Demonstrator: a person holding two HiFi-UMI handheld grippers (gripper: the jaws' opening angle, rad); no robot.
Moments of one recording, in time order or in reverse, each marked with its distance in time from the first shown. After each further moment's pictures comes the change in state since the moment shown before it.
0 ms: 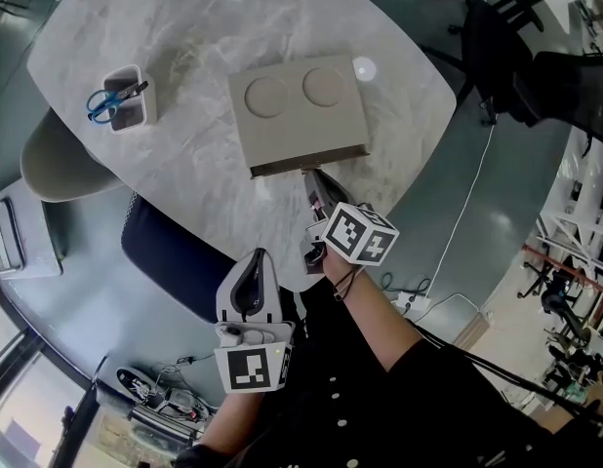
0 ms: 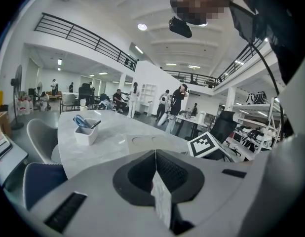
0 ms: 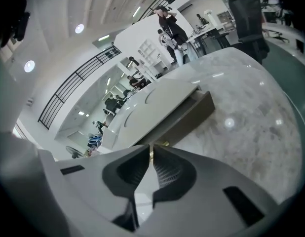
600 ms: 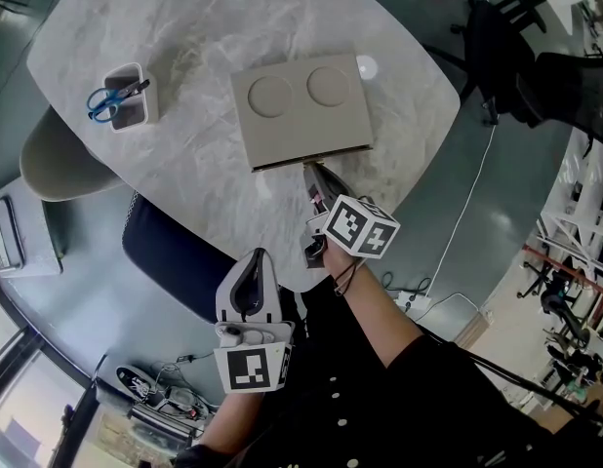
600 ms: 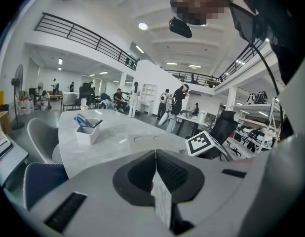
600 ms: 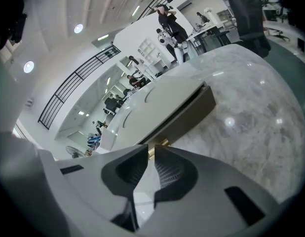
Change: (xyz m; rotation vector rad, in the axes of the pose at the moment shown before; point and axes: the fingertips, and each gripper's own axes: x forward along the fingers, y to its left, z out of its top) left arm 0.003 0.008 -0.002 -0.005 0.008 0.004; right arm 0.012 0.001 0.003 -0.001 0.007 0.003
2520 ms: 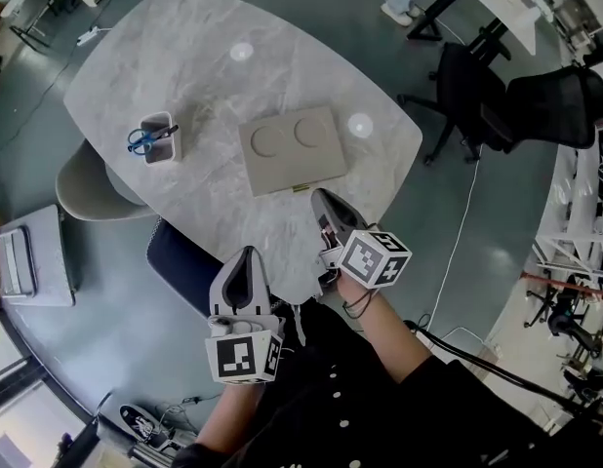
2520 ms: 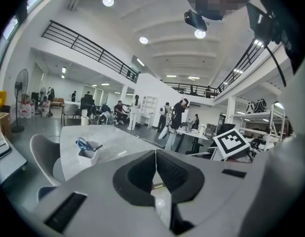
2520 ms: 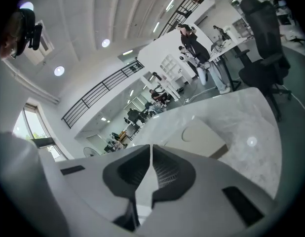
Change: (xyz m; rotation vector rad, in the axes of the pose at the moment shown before) left arm -0.037 -0.011 0.084 -0.010 -0.143 0.003; right arm -0.110 0.092 0.074 -0.135 -0.176 0.221
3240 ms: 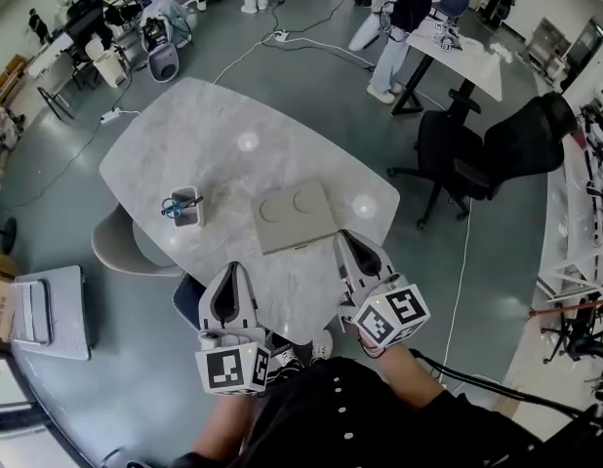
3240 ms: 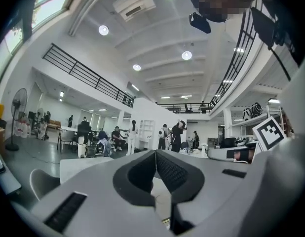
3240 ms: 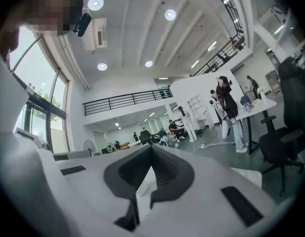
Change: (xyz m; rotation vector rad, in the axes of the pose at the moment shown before) left arm -0.047 -0.010 0.133 0.097 -0.279 -0.011; right arm -0.125 0.127 0.115 -0.465 -0.339 0.117
